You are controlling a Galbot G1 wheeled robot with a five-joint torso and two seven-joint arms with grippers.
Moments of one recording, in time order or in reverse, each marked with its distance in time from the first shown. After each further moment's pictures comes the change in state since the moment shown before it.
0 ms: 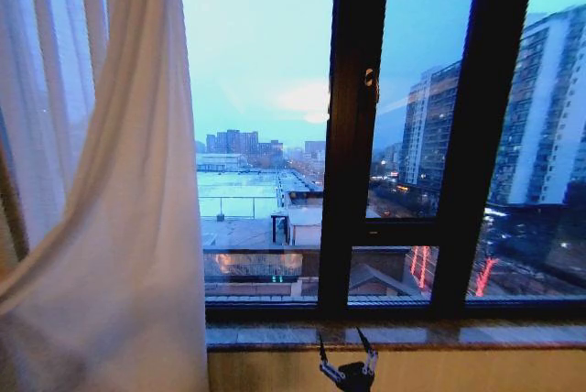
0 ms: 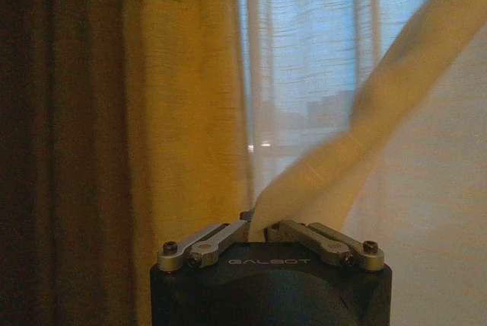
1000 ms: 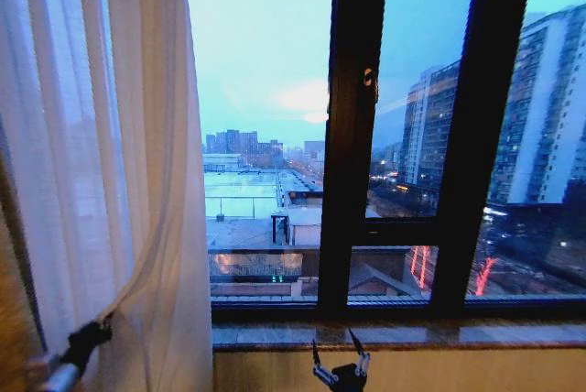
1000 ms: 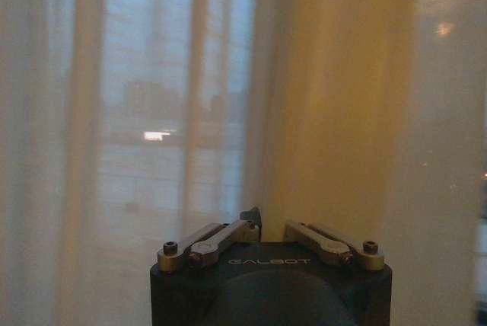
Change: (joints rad) left arm -0.183 -0.471 0.373 -0.187 0.322 -0.044 0.041; right arm 0.003 0.000 -0.009 -0.040 0.022 -0.035 -0.030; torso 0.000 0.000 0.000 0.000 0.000
